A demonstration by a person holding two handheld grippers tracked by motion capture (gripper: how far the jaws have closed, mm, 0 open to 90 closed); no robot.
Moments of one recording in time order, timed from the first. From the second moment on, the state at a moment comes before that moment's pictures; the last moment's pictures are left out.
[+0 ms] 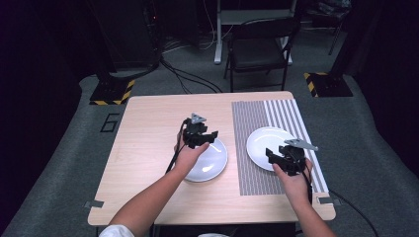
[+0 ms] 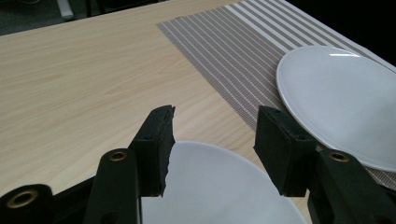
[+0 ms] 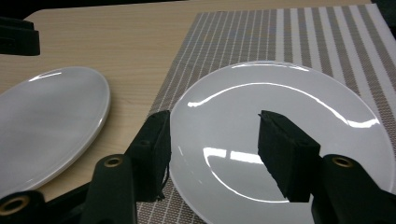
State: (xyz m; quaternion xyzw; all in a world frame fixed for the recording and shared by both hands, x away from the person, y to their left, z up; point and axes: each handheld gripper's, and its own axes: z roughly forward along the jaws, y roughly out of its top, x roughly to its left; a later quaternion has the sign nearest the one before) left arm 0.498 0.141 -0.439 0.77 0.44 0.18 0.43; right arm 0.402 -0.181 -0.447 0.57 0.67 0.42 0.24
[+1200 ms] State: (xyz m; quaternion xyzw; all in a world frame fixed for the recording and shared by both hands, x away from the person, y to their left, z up) left arm 0.448 0.262 -0.454 0.73 0.49 0.22 0.42; right arm 0.404 -0.128 -0.456 0.47 0.74 0.45 0.18
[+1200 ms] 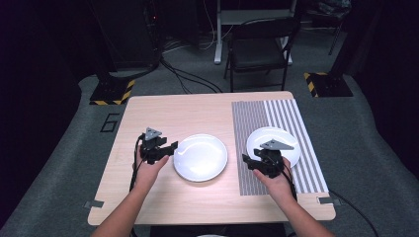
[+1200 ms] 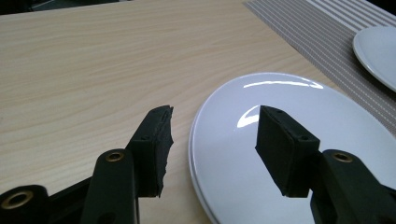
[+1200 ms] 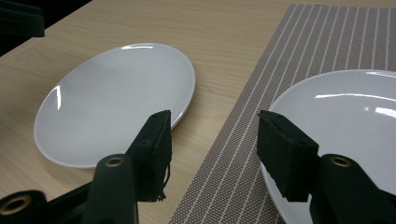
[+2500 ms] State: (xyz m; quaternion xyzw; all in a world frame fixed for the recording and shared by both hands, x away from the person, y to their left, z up) left arm 0.437 0.291 -0.504 0.74 0.51 0.18 0.40; right arm 0.377 -0.092 -0.504 0.41 0.79 0.43 0.15
